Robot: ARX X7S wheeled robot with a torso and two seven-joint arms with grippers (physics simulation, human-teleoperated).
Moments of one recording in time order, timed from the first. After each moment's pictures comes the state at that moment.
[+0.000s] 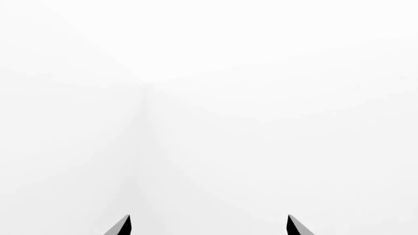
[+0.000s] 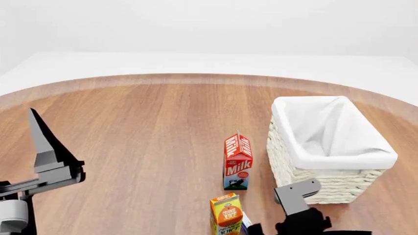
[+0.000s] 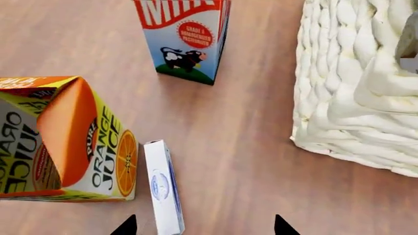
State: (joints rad) left arm 0.11 -0.34 -0.11 0.78 -0.12 -0.01 -0.43; right arm 0.40 0.69 -0.56 -0.31 1.28 0.98 0.69
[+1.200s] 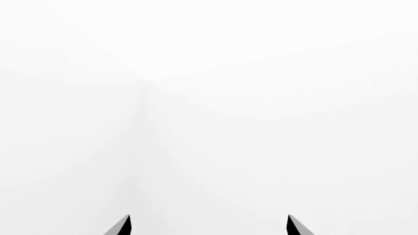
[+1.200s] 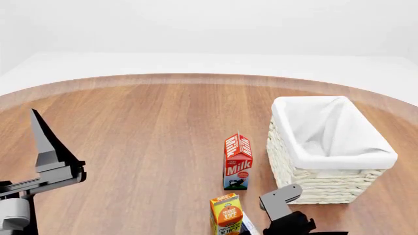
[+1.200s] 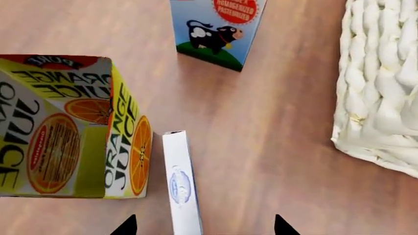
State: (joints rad) left arm 0.11 -0.36 -0.10 0.77 -0.13 0.00 -0.44; right arm 0.44 0.62 -0.68 -0.19 1.14 0.96 0.59
